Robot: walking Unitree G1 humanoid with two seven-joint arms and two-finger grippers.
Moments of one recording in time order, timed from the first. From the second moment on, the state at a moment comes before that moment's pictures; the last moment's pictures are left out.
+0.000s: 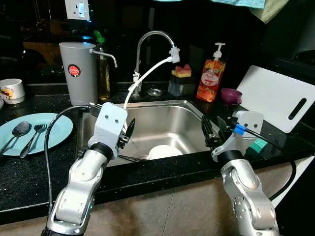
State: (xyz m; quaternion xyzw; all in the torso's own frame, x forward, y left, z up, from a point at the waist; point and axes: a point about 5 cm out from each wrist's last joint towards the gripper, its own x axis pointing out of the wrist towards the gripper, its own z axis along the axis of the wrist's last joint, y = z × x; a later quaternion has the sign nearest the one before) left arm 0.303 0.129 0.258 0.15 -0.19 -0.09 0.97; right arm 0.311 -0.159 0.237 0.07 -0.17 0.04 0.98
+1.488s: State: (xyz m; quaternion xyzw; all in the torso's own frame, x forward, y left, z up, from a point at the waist) left arm 0.303 0.129 0.258 0.15 -0.19 -0.09 0.97; right arm 0.311 -0.159 0.237 0.07 -0.17 0.04 0.98
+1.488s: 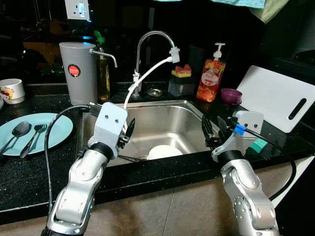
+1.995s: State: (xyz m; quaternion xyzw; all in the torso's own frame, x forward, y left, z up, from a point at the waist) left arm 0.303 0.129 0.259 0.15 -0.19 -0.09 0.97; right arm 0.311 -0.159 0.237 0.07 -0.17 0.04 0.98
